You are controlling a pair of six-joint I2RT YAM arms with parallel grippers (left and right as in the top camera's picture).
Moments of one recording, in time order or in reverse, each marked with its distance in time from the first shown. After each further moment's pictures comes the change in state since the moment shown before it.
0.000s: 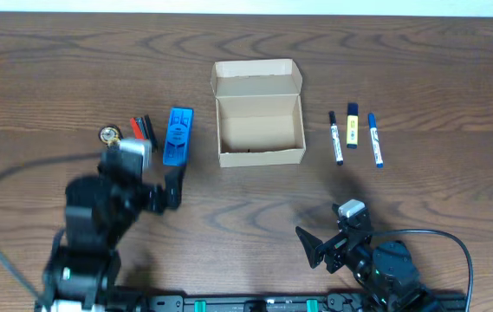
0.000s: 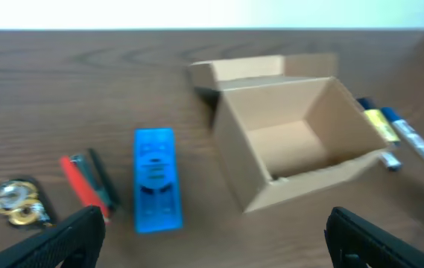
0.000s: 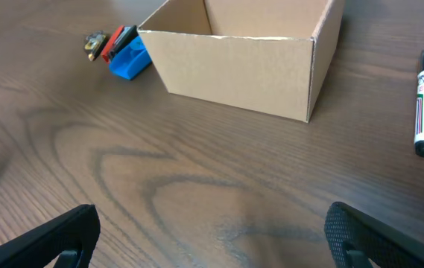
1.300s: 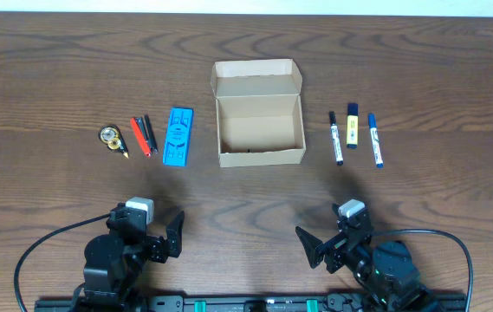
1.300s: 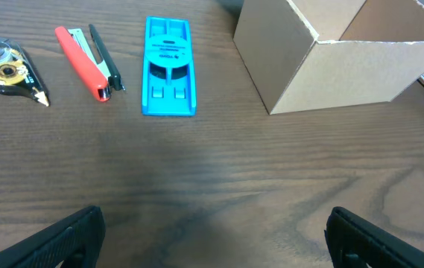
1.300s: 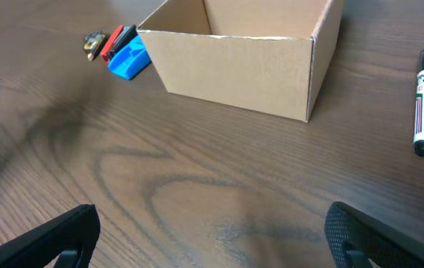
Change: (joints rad) left arm 0.000 -0.672 -0.453 -0.244 -0.021 -0.047; right arm 0.000 0.001 0.000 0.000 0.000 0.000
